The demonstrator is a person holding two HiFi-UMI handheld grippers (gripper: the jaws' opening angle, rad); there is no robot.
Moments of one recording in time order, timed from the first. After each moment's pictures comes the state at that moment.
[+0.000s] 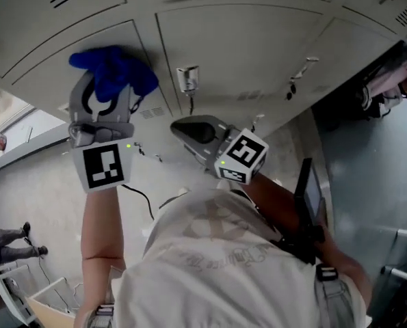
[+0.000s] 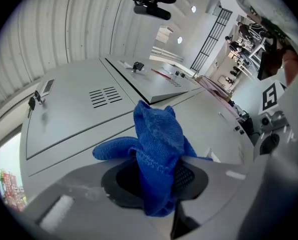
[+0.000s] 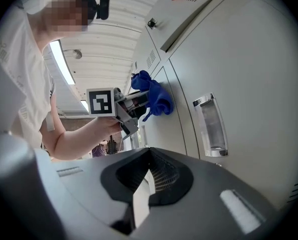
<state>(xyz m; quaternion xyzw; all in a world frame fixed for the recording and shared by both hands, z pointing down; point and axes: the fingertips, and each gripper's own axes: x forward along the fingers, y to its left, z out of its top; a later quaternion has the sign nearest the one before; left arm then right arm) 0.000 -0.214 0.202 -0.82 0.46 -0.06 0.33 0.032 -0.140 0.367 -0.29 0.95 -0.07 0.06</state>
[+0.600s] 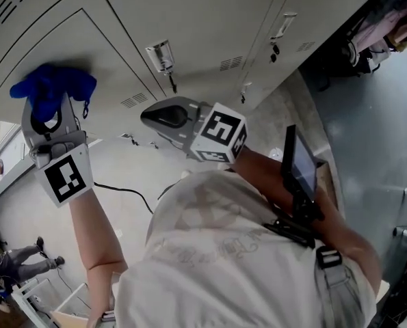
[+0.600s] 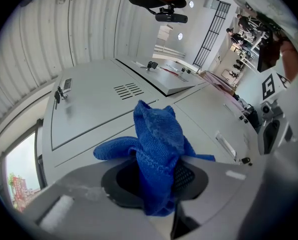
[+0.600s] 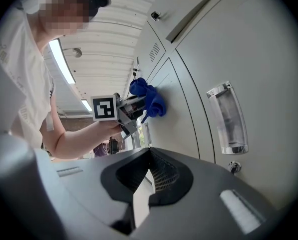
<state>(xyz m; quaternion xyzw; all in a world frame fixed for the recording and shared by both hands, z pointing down) -0.059 -0.218 0.204 -0.80 0.49 -0.04 0.34 0.005 -0.134 0.372 -0.28 0.95 -0.08 0.05</state>
